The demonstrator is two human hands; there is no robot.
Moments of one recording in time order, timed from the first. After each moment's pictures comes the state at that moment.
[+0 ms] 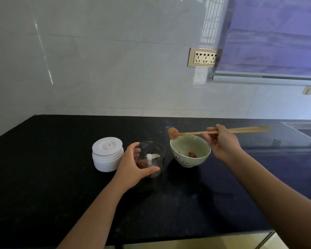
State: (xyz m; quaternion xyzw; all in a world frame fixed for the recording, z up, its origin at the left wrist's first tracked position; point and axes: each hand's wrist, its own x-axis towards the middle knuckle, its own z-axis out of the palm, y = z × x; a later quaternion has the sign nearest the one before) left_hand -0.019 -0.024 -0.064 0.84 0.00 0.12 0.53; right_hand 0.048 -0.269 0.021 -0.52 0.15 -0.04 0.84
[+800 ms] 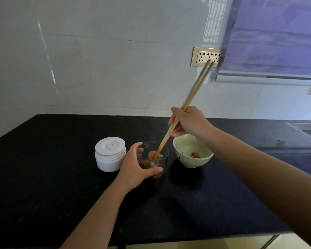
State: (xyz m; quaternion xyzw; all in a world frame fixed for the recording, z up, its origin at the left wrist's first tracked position) left_hand -0.019 -0.023 -0.064 0.84 0.01 0.10 0.53; right_hand 0.038 -0.187 0.073 -0.82 -0.09 0.03 0.57
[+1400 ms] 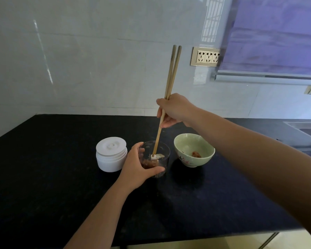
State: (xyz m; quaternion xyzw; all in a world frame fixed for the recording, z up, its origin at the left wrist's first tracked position) left_hand -0.016 -0.022 -0.068 0.84 0.00 0.11 0.53; right_hand 0.044 -0.147 0.105 -0.87 -0.10 0.05 0.47
